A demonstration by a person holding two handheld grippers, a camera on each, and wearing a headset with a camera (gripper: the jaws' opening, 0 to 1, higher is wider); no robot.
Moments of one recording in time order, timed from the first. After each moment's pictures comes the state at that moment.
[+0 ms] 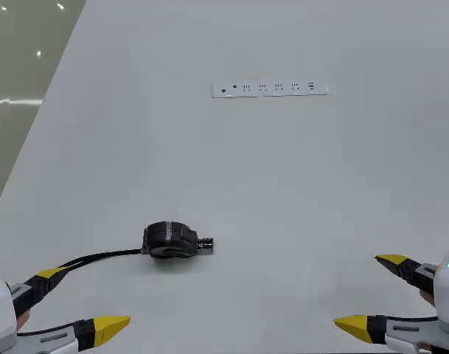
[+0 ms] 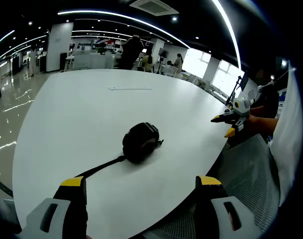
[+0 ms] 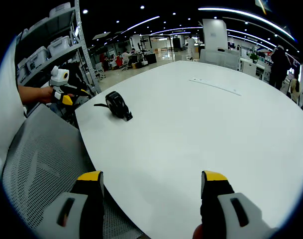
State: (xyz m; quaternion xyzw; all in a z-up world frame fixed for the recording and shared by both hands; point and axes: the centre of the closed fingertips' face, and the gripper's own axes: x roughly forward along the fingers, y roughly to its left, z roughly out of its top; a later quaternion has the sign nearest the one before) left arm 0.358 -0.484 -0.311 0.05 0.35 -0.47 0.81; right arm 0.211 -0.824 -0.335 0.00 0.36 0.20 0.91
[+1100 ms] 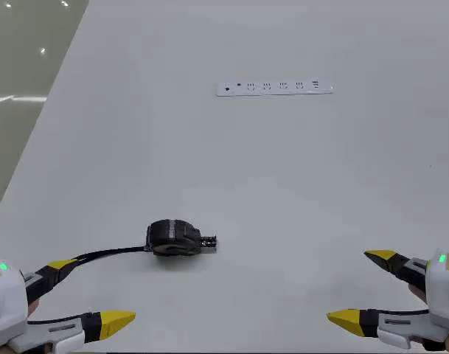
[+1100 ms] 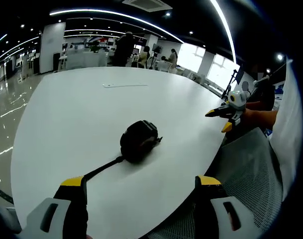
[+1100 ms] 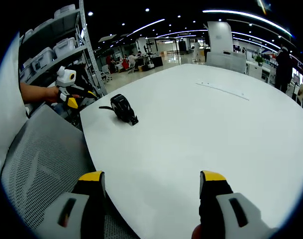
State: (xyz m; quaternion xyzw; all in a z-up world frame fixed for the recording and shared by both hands) left arm 0.364 -0.492 -0.317 0.08 0.35 -0.49 0.79; right arm 0.229 -0.804 -0.336 0.00 0.34 0.24 0.91
